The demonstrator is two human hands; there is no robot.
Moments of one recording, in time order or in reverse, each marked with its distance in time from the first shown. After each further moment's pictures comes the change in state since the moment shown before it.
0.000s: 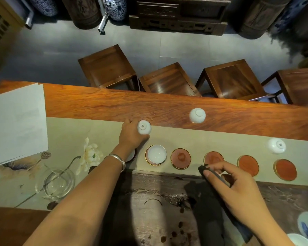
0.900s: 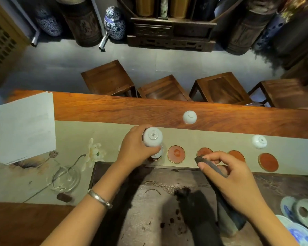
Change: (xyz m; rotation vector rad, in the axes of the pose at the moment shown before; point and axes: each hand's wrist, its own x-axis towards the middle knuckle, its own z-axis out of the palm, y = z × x) left_hand -0.129 0.053 -0.060 -0.271 0.055 0.275; right_hand -0.045 -0.031 -0.013 0.075 0.069 -0.178
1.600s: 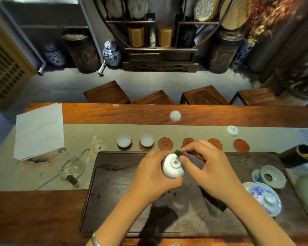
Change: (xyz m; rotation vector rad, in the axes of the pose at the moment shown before) left_hand -0.189 0.103 0.007 -0.010 -0.119 0.215; right_hand -0.109 -0.038 -0.014 -0.217 0.029 -0.357
